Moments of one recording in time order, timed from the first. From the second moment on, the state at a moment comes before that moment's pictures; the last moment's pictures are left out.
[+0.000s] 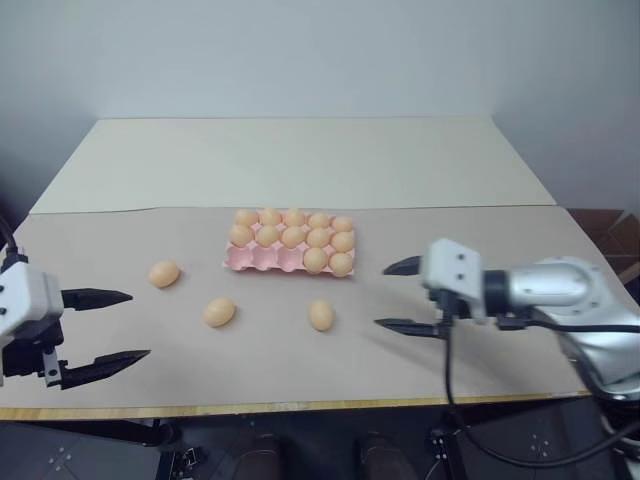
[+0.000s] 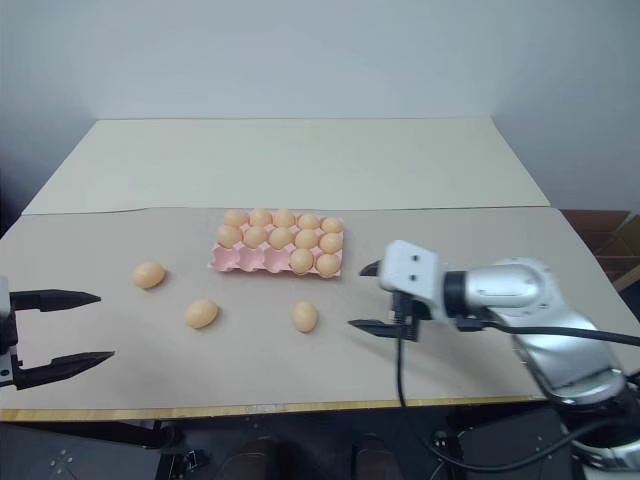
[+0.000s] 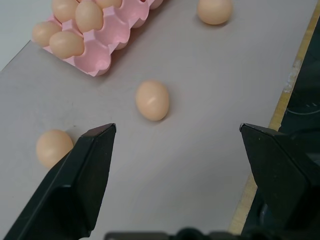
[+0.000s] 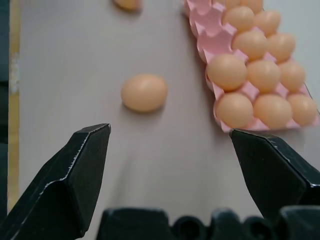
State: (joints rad) left arm 0.33 1.06 0.85 -0.47 -0.52 0.53 -1.35; right arm -0.48 -0.81 0.18 -0.58 0.32 0.73 0.94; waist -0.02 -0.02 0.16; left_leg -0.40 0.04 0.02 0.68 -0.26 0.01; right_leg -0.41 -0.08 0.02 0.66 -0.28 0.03
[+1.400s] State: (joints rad) left arm 0.35 1.04 0.83 -0.49 -0.51 0.50 -1.34; right arm -0.63 -0.41 0.52 -0.39 0.01 0.82 0.62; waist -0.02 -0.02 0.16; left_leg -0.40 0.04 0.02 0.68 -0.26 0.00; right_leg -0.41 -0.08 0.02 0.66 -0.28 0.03
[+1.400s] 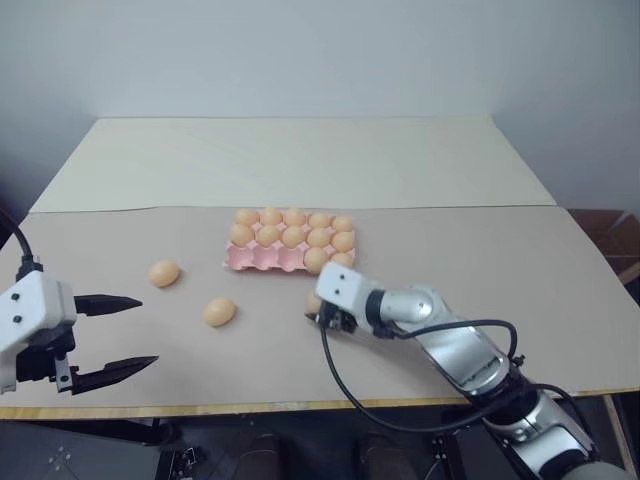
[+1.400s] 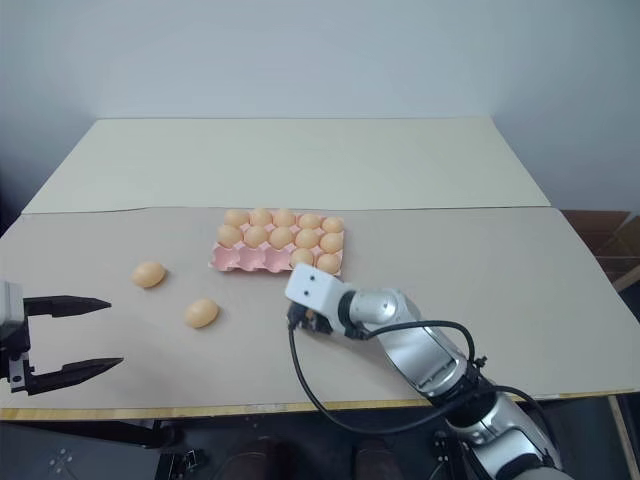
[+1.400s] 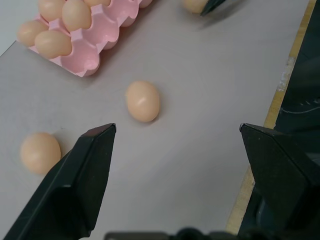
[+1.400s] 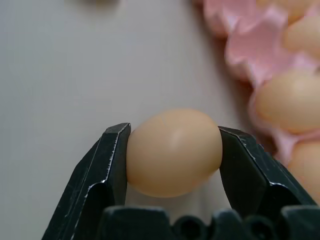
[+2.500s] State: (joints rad) left arm 0.40 1.01 0.85 -0.51 -0.51 0.50 -1.33; right arm -0.77 -0.25 0.44 -0.07 -0.16 0.47 0.58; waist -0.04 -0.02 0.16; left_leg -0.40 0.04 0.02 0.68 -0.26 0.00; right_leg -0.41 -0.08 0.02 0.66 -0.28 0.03
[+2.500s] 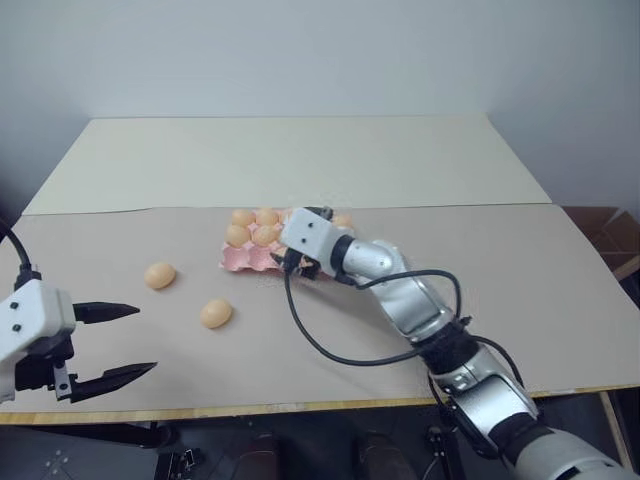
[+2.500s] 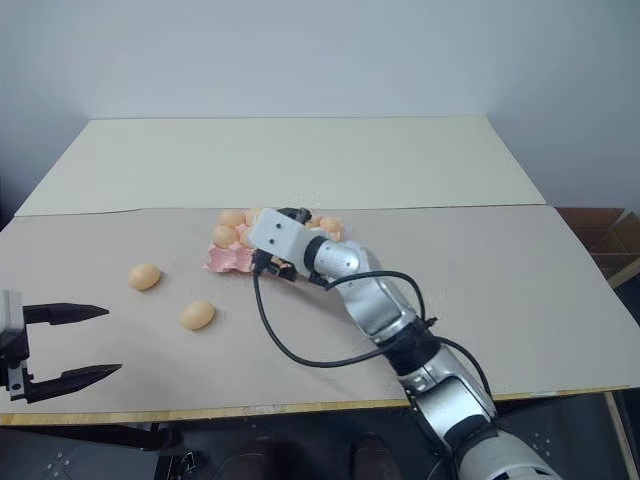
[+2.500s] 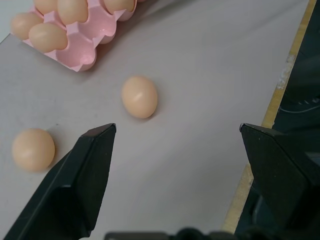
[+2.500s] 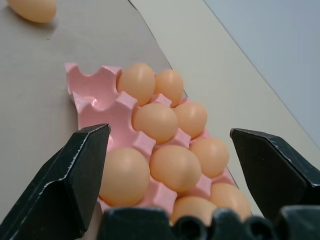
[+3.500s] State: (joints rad) left arm 0.30 0.83 0.57 -0.34 -0.46 0.27 -1.16; right arm -0.34 -0.92 0.02 -0.67 0.38 0.69 1.02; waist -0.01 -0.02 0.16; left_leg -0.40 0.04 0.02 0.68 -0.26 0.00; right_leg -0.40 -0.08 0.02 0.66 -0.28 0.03
